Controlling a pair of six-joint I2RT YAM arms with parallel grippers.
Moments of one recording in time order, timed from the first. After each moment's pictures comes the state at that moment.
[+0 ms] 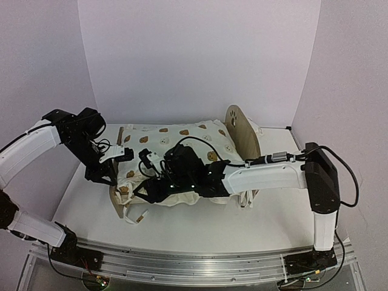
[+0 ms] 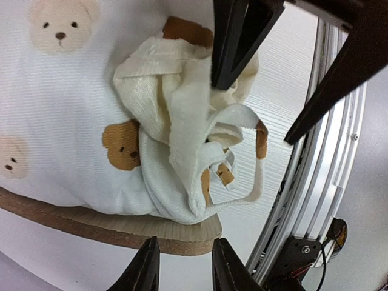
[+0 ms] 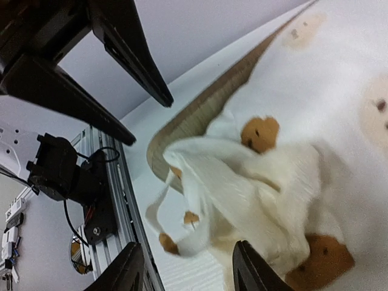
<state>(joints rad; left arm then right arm) -0.45 1.28 1.24 -1.25 0.32 0.81 1.17 2.06 1.55 0.03 -0.21 0.41</state>
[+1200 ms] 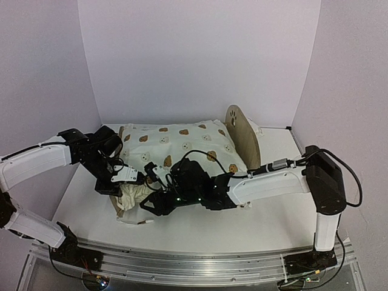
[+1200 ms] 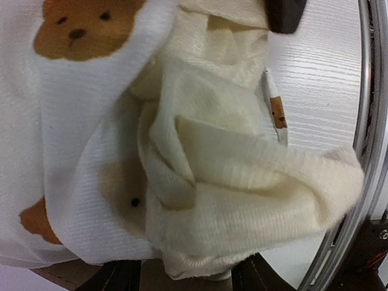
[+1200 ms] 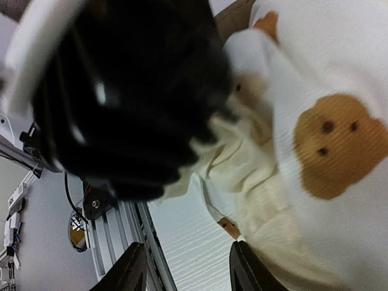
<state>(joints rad) -0.64 1.28 1.03 -0.99 0.04 0.95 1.20 2.00 1.35 0.15 -0.21 0.45</state>
